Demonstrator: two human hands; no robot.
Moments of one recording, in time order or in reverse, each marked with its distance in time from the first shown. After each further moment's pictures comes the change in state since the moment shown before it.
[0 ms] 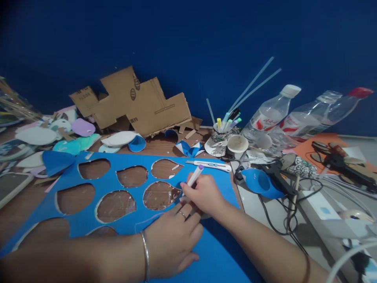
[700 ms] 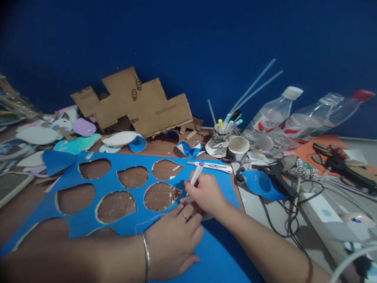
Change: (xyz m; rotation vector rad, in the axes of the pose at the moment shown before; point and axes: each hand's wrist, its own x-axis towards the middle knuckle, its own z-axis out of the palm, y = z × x) left_hand 0.000 -0.001 0.003 -0.010 0.000 -0.006; right_hand 0.003 0.003 0.000 -0.052 0.028 0.012
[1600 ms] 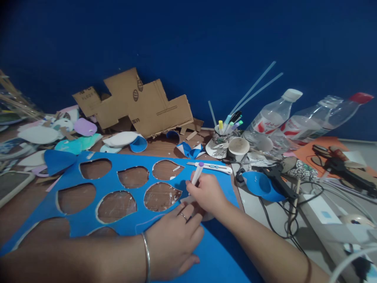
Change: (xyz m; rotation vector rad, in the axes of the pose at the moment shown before) left_hand 0.000 0.000 -0.001 0.009 -0.002 0.001; right_hand 0.002 0.003 0.000 -0.017 0.018 -0.021
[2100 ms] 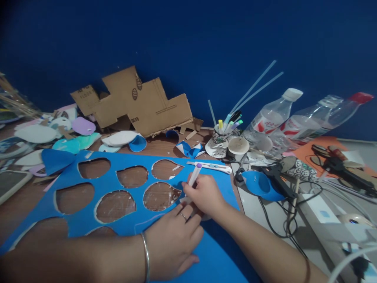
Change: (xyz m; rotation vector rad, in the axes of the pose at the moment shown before) left_hand 0.001 -0.001 0.000 -0.001 -0.001 0.003; right_hand -0.002 -0.003 0.002 0.037 -0.038 0.011
